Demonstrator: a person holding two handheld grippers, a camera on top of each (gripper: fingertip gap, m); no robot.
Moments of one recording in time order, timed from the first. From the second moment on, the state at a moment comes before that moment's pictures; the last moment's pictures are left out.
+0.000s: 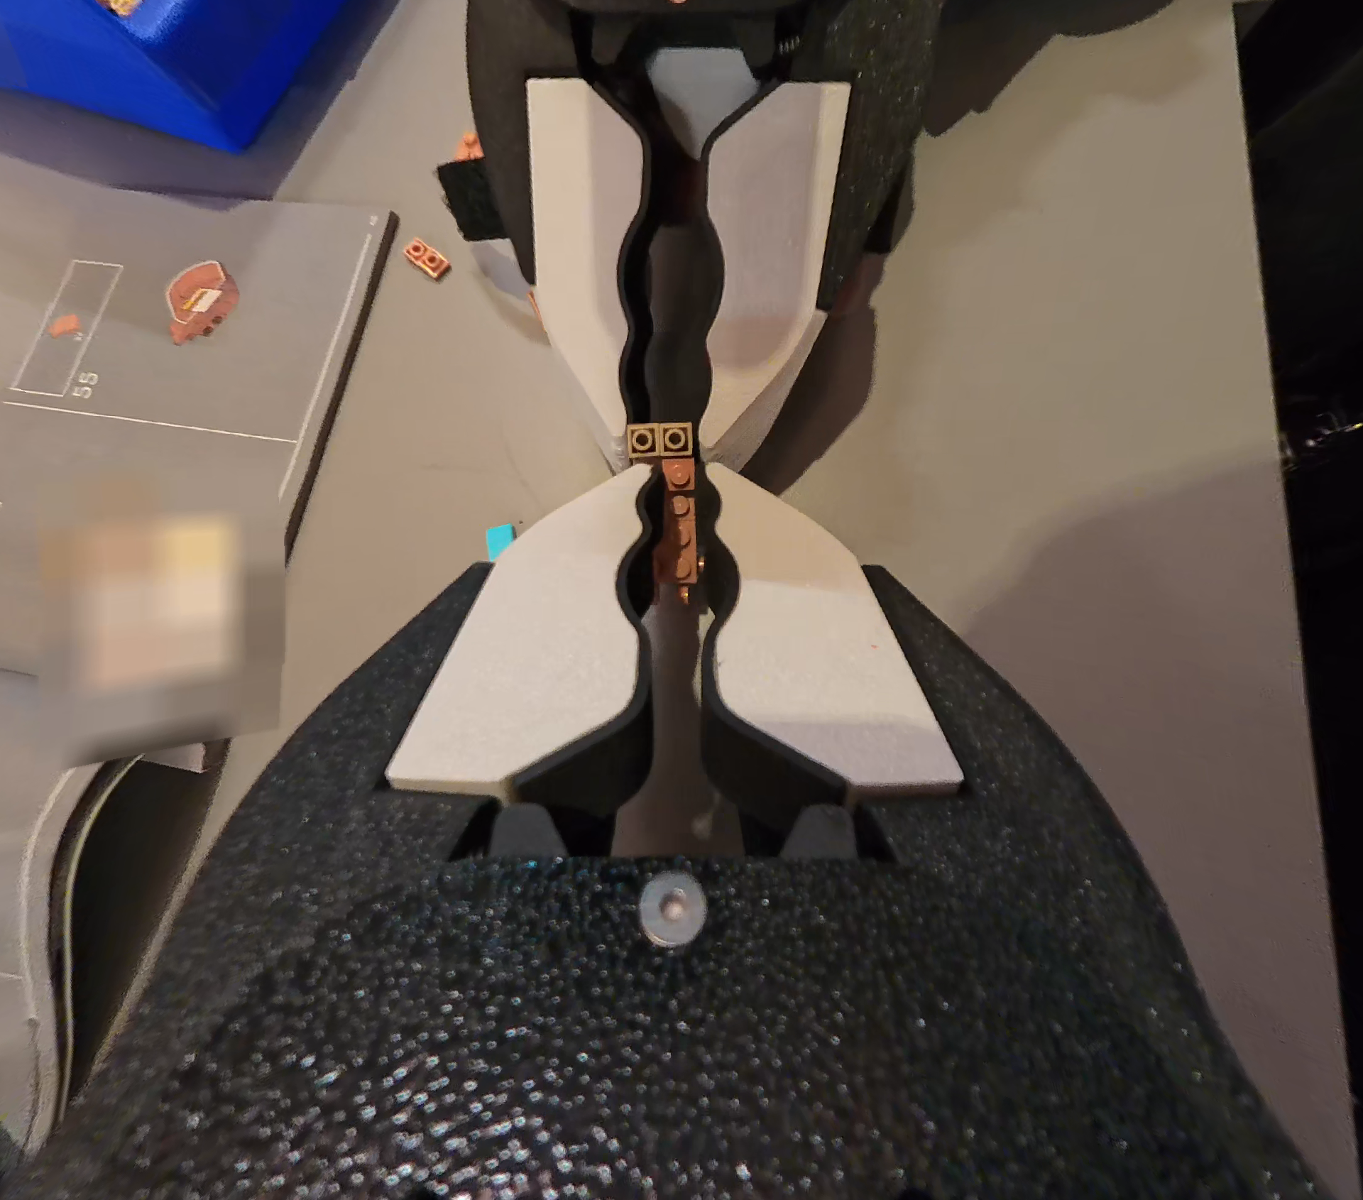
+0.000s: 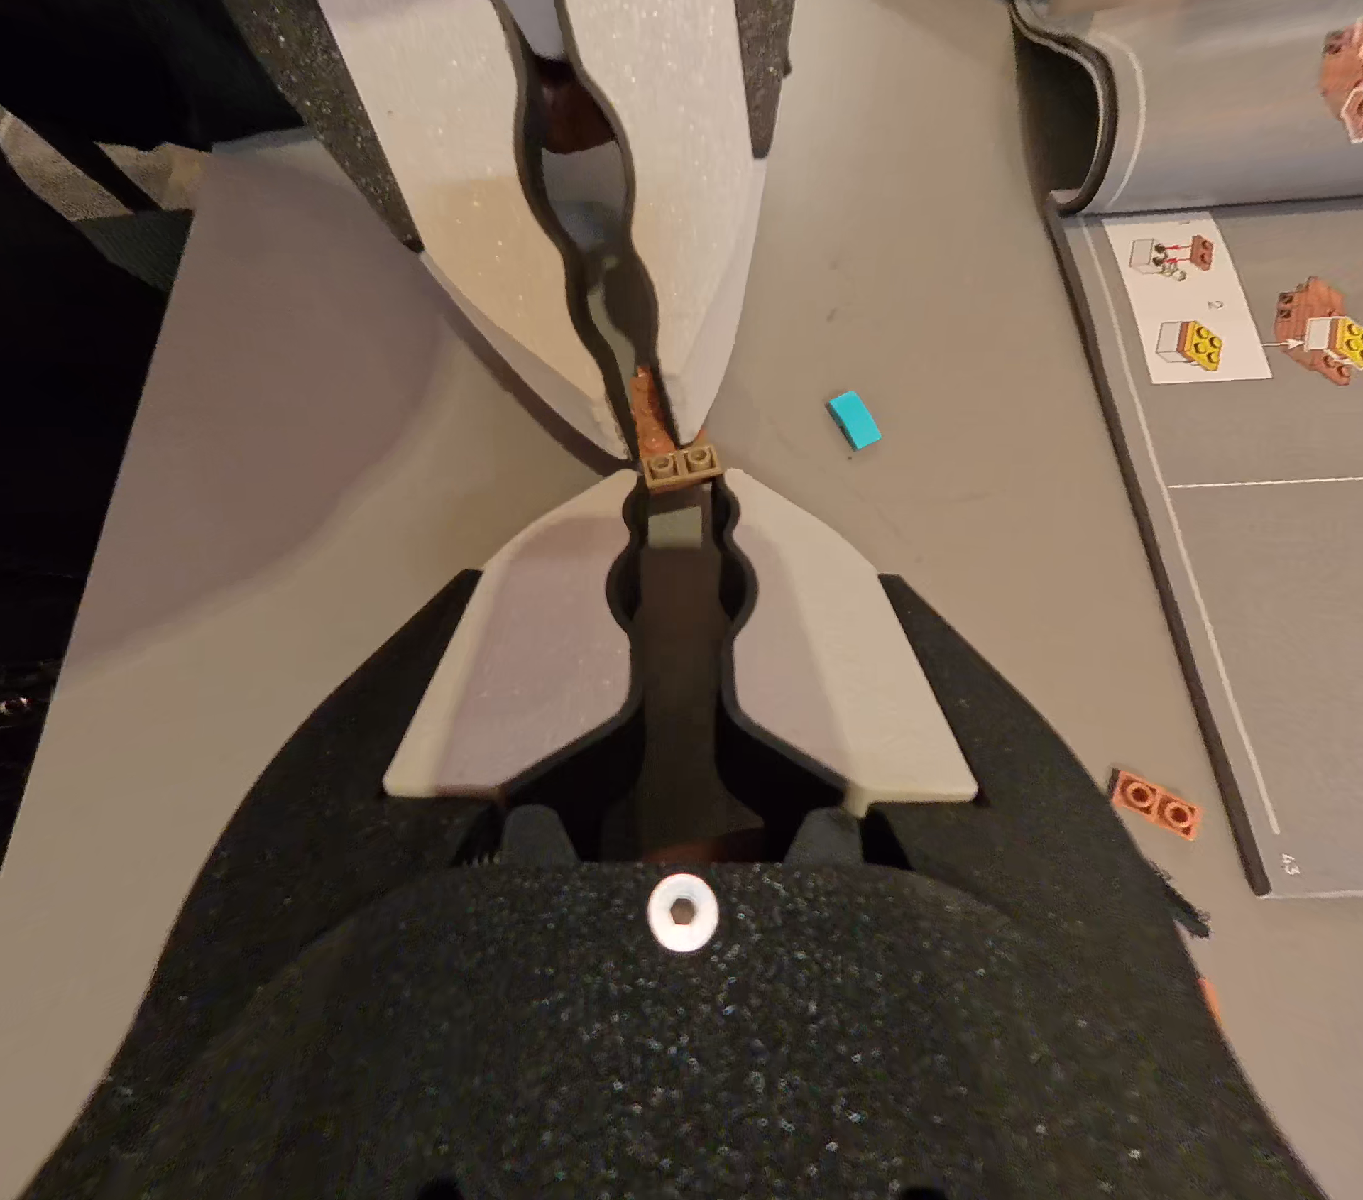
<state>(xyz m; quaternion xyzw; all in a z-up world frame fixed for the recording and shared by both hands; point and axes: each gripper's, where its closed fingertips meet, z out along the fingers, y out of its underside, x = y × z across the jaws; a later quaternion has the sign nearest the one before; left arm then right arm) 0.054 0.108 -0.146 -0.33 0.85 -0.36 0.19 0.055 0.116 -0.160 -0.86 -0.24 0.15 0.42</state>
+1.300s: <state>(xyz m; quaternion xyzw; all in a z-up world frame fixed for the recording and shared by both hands) 0.053 0.106 -0.098 -0.35 0.73 -0.54 0.21 0.056 0.102 -0.107 -0.78 -0.18 0.26 0.54</state>
